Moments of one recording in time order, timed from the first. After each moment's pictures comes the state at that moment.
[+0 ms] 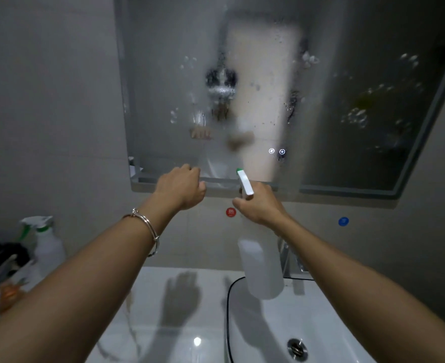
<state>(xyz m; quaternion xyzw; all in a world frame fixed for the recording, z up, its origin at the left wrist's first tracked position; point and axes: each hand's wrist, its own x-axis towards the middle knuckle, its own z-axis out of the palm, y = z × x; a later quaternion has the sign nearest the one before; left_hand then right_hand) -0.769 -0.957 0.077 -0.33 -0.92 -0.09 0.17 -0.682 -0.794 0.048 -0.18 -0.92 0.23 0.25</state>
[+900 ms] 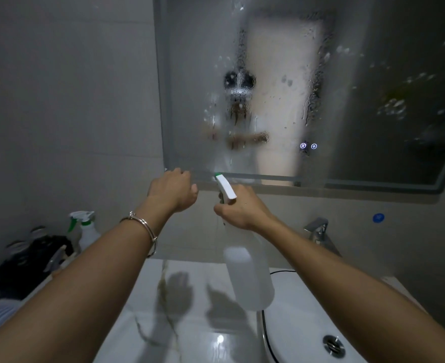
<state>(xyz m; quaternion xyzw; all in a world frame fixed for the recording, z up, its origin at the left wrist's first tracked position) -0.802 -1.043 0.053 -0.26 -0.95 -0.05 0.18 -0.704 -0.903 0.036 -0.08 -0.94 0.26 0.19</state>
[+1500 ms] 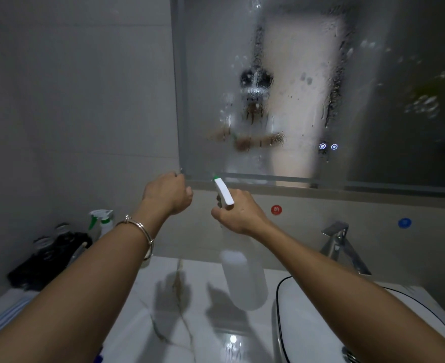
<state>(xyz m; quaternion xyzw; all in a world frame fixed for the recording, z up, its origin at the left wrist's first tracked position) -0.821 -1.075 0.047 -0.21 -0.96 -0.04 0.18 -0.730 -0.927 0.023 -0.05 -0.93 0.29 0.19</state>
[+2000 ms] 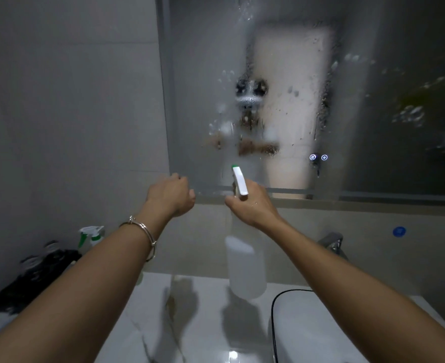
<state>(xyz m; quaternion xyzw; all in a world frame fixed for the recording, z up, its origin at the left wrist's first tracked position) -0.829 -1.038 0.073 -0.23 -0.95 -0.04 0.19 -0.734 -0.874 0.054 -0.07 -0.90 0.32 0.29</state>
